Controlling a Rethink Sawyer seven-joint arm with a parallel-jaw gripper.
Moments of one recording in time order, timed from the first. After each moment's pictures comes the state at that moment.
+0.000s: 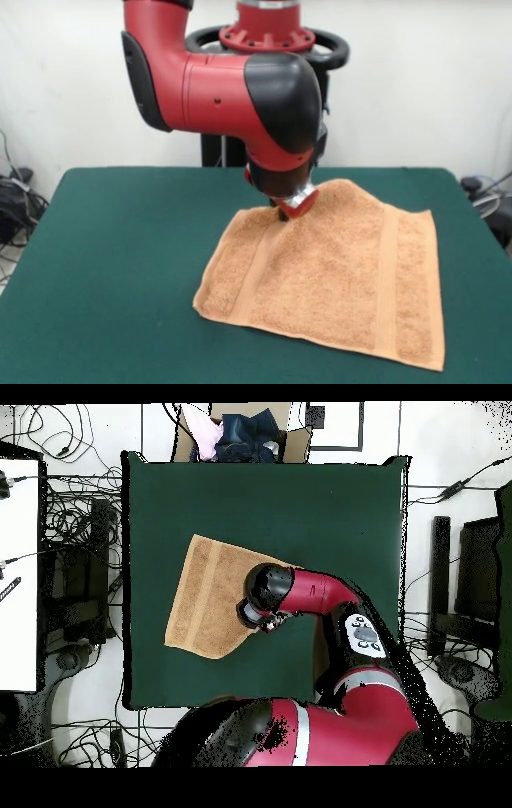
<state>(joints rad) -0.33 -0.44 0.08 1.59 -0.15 0.88 2.37</state>
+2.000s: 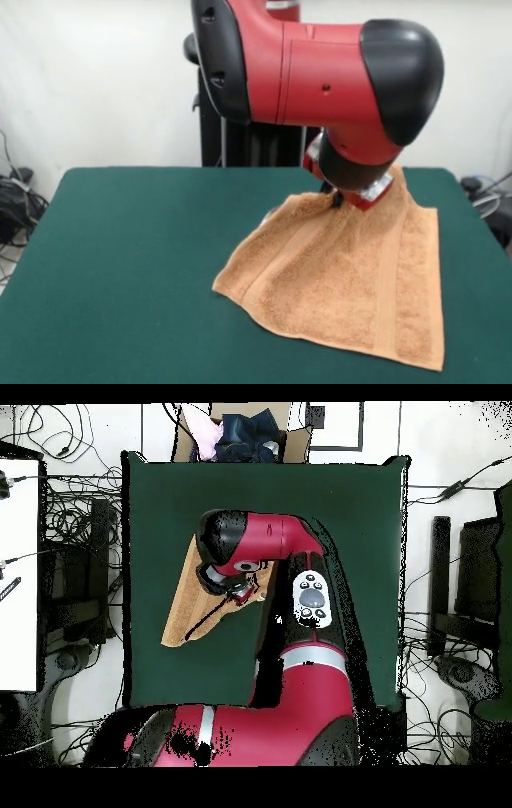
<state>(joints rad) -0.15 -0.43 0.05 1.29 -0.12 1.28 2.37</state>
